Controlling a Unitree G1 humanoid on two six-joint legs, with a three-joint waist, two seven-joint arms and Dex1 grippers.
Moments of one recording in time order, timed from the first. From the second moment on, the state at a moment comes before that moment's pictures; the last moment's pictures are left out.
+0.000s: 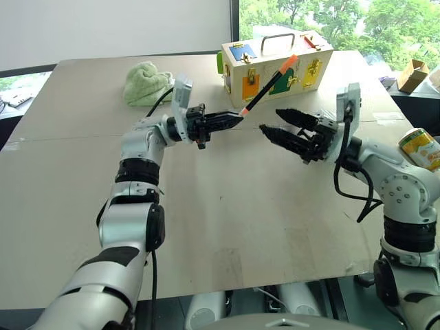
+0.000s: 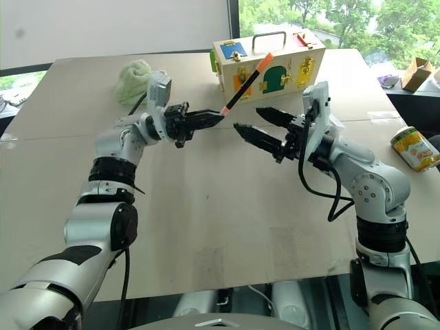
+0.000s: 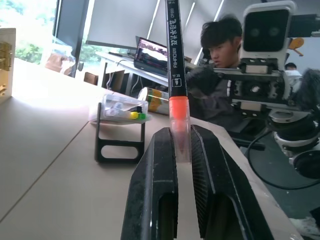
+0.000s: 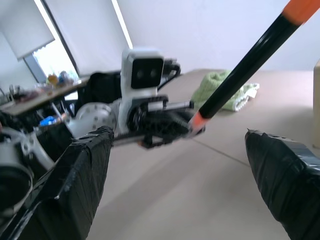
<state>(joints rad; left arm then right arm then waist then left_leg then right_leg) -0.98 0.39 0.15 0.68 -0.39 0.46 -1.53 -0.61 -0.33 -0.14 -0.30 0.87 0.85 0.58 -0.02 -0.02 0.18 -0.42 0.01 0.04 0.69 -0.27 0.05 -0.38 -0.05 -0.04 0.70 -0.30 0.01</state>
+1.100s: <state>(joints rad) -0.87 0.44 0.07 0.45 -0.46 0.42 -1.48 -0.66 -0.34 -0.14 -0.28 0.91 0.84 0.47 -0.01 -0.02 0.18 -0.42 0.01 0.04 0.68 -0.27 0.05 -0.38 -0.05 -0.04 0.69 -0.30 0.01</state>
